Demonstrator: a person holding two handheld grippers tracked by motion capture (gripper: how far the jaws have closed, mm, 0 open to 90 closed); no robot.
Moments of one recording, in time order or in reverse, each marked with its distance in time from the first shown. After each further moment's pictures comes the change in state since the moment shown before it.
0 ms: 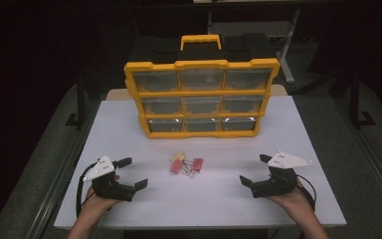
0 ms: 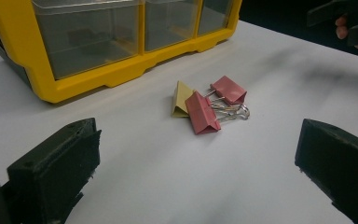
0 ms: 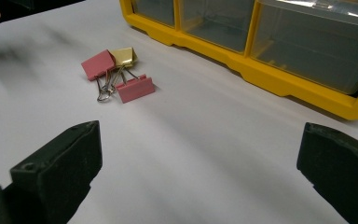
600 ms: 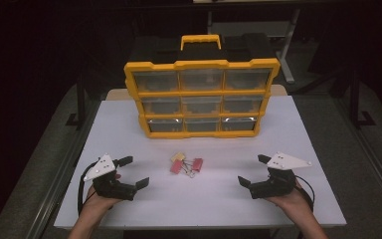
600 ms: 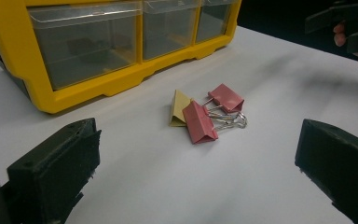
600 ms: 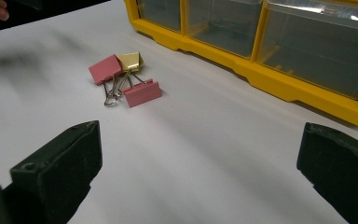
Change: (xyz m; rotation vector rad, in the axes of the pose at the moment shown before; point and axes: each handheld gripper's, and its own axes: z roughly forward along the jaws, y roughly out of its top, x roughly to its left) left arm -0.004 0.006 0.003 -0.010 0.001 0.016; right arm 0.004 -0.001 0.001 -0.019 0.015 -0.008
